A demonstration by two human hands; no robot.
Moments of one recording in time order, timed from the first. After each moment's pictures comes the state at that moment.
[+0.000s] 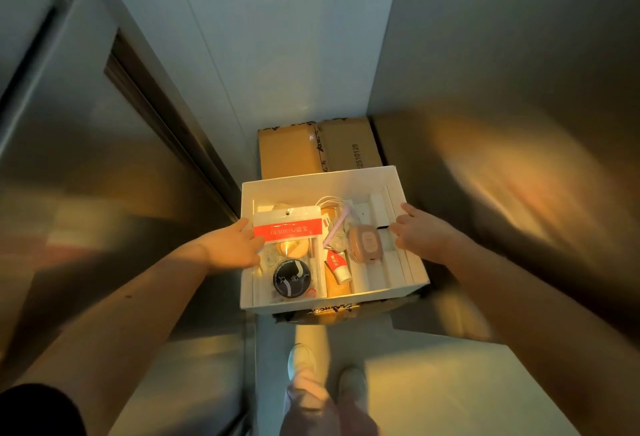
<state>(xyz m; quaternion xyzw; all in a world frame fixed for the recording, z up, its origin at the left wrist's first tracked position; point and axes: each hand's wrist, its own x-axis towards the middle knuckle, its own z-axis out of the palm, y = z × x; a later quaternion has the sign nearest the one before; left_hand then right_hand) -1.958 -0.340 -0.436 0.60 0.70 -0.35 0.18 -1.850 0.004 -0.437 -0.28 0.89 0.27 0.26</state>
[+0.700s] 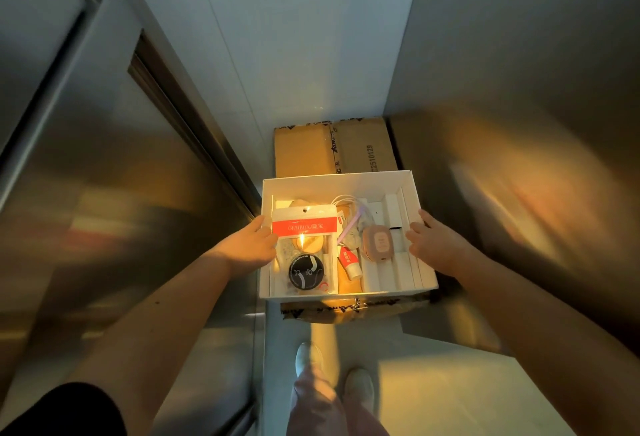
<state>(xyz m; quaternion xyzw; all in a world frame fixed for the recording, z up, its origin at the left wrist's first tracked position) -1.939 -0.330 -0.442 0.52 0.79 -0.29 0.14 -1.844 0.012 -0.463 -0.26 0.88 0.30 0.26</state>
